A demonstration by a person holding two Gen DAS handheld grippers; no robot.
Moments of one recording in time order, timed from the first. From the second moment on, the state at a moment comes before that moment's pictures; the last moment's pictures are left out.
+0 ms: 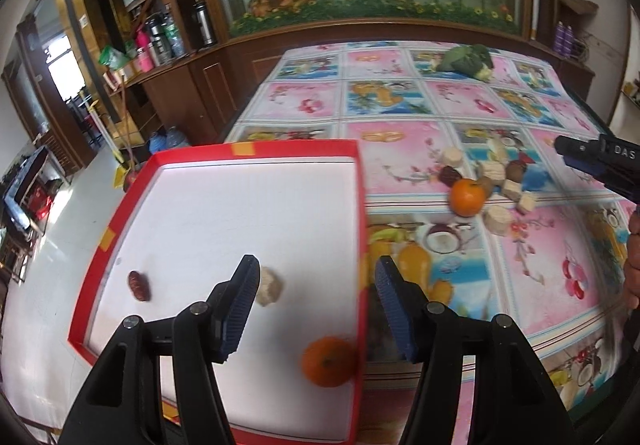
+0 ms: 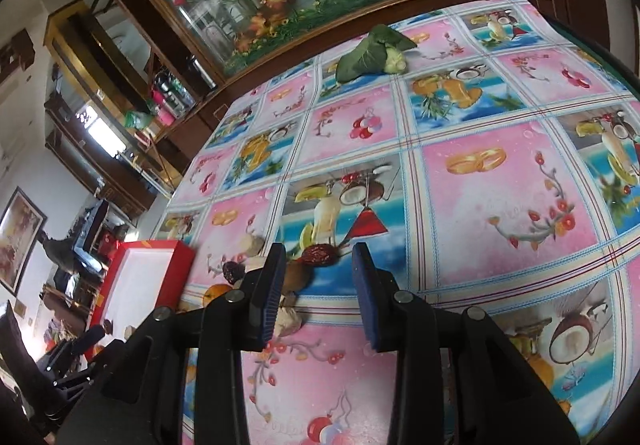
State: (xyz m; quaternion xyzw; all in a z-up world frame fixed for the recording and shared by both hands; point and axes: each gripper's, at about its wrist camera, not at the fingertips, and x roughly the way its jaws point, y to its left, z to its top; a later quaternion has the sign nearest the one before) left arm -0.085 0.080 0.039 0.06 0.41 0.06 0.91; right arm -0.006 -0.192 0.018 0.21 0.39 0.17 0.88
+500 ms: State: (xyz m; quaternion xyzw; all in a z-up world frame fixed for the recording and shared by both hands) left arm -0.080 0.063 0.035 0.07 0.41 0.04 0.91; right arm -0.013 -0.129 -0.006 0.06 0.45 0.20 0.87
